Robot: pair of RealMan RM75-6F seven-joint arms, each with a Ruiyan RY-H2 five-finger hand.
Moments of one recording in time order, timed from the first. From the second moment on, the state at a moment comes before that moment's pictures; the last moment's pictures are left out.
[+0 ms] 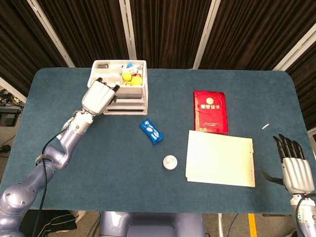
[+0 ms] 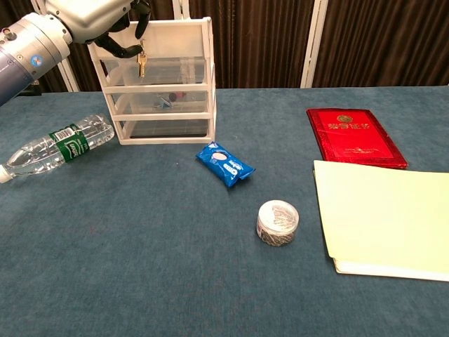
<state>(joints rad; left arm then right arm) -0.99 -1.80 -0.14 -0.47 1.52 1.27 0.05 0.11 -1.13 0.10 -1.66 -1.40 1.43 -0.07</state>
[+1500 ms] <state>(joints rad) -1.02 -1.85 -0.22 -0.47 1.45 1.29 0.11 0.10 -1.12 0.10 -1.66 -1.41 1.44 -0.06</state>
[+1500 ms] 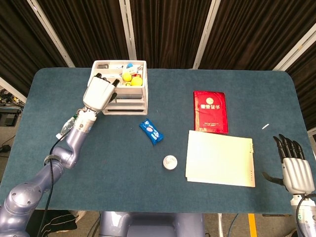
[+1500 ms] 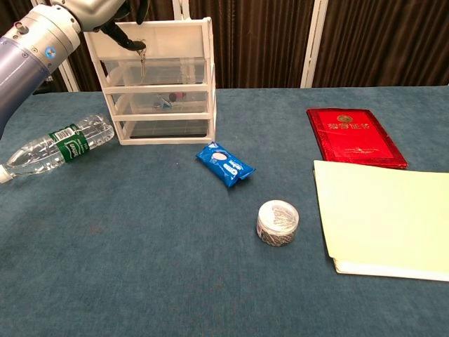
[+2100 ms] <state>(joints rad) -1.01 -1.84 -0.30 -0.60 1.34 1.24 0.18 0.10 -1.12 0.10 -1.66 -1.41 1.44 -0.06</state>
